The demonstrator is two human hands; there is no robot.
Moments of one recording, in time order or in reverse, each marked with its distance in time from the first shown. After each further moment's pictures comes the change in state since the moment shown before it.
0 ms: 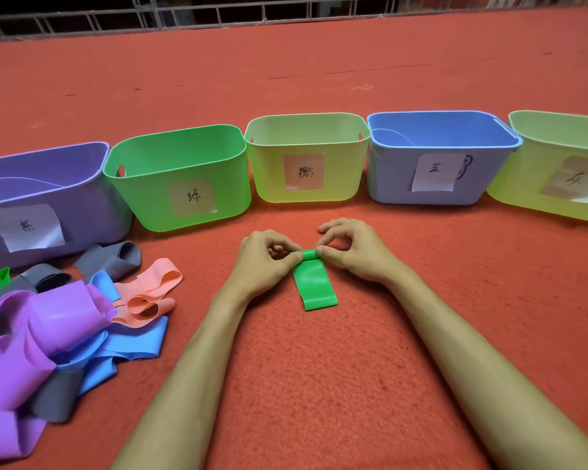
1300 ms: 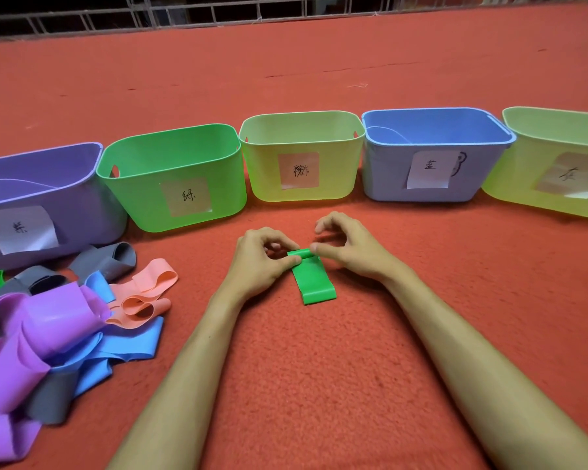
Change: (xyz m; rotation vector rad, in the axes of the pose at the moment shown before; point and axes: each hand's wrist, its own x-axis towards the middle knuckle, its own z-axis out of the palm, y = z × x) left_hand 0.001 -0.004 0.001 -0.005 -0.008 0.032; right_hand 0.000 0.006 0.002 0.113 0.009 -0.012
